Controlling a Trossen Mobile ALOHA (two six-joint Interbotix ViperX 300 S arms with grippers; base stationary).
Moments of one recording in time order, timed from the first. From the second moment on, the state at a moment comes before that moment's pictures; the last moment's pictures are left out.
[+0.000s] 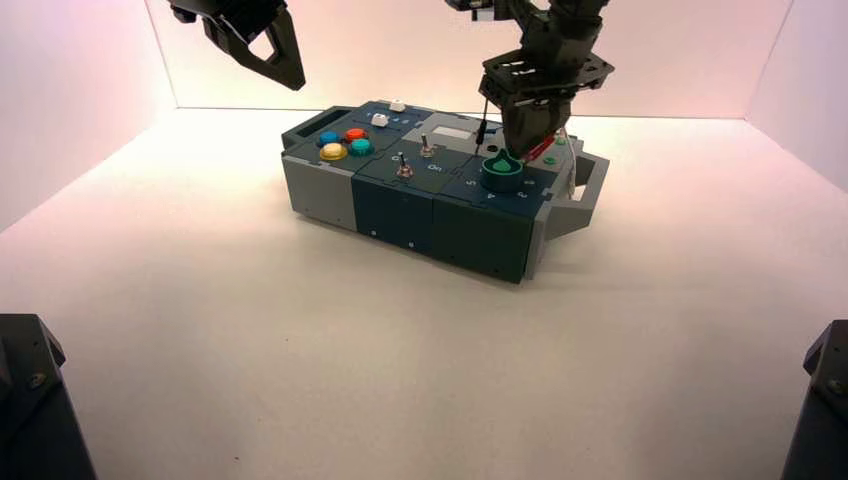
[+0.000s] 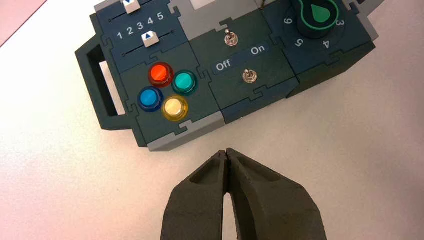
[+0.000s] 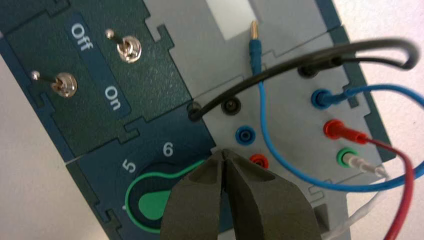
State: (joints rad) left arm -0.50 -0.39 0.90 -0.27 0.52 0.61; right arm 0.47 0.15 0.58 0.12 0.59 -0.25
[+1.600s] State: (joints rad) left arm -0.50 -0.39 0.90 -0.27 0.52 0.61; right arm 0.50 0.15 0.53 0.15 0.69 -0.23
